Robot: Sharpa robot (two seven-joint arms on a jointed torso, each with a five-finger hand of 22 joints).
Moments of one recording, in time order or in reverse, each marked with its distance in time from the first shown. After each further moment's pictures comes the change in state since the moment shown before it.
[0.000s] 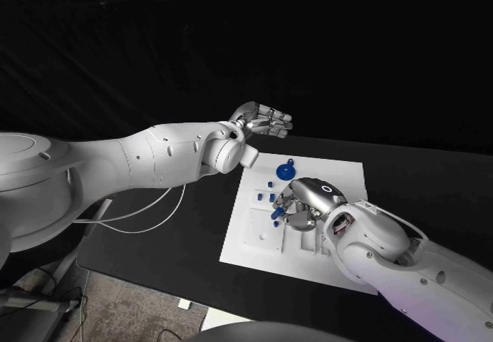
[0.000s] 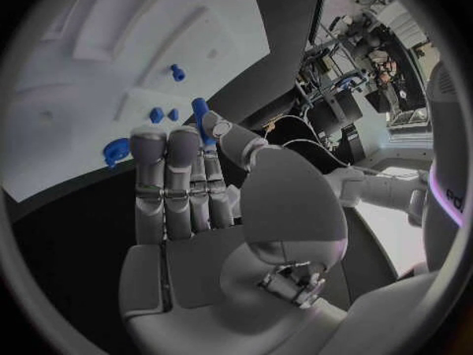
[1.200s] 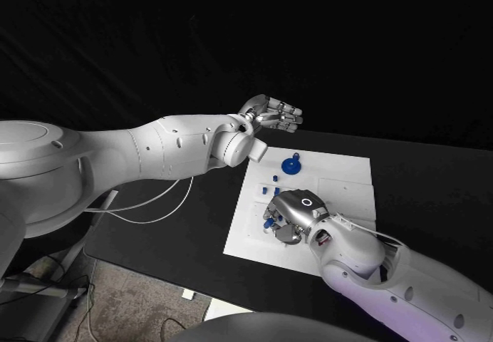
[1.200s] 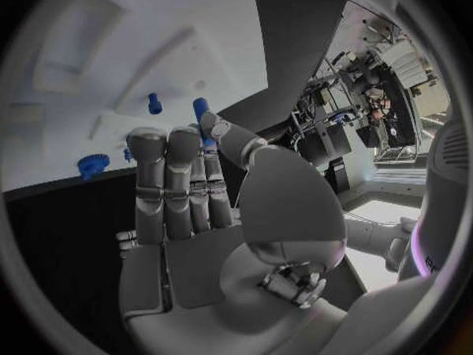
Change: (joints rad) left arm 0.000 0.011 0.000 -0.002 0.000 0.004 -0.001; left_hand 0.000 0.000 0.000 0.000 0.000 0.000 0.000 0.000 0.000 0.000 0.000 0.000 0.000 0.000 0.000 0.000 0.000 0.000 0.000 0.000 0.000 0.000; right arm -0.010 0.069 -0.099 -0.056 -0.185 -0.011 0.008; right_hand 0.004 0.004 0.000 -0.006 0.000 0.000 -0.003 0.002 0.000 0.000 0.000 -0.001 -0.001 0.000 0.000 0.000 0.003 -0.001 0.000 0.000 0.004 0.000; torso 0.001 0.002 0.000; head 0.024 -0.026
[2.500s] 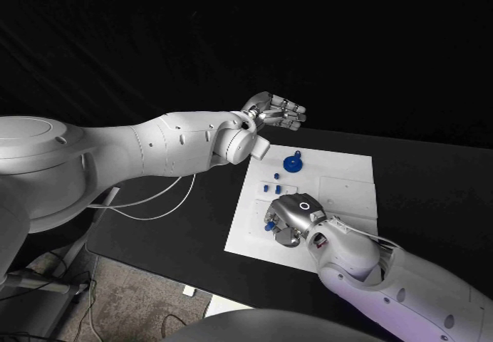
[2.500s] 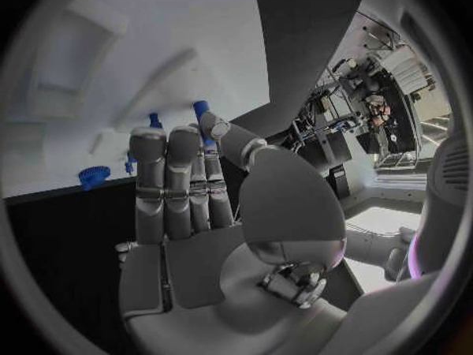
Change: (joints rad) left arm 0.000 0.004 0.000 -0.002 0.000 0.004 -0.001; left_hand 0.000 0.000 0.002 0.002 0.000 0.000 0.000 0.000 0.000 0.000 0.000 0.000 0.000 0.000 0.000 0.000 0.000 0.000 0.000 0.000 0.008 -0.002; right arm -0.008 0.021 -0.029 -0.039 -0.027 0.000 0.000; right_hand -0.005 0.001 0.000 -0.007 -0.001 0.002 -0.001 0.000 0.000 0.000 0.000 0.000 -0.001 0.000 0.000 -0.004 0.002 0.000 0.000 0.000 0.000 0.001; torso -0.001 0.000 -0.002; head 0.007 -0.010
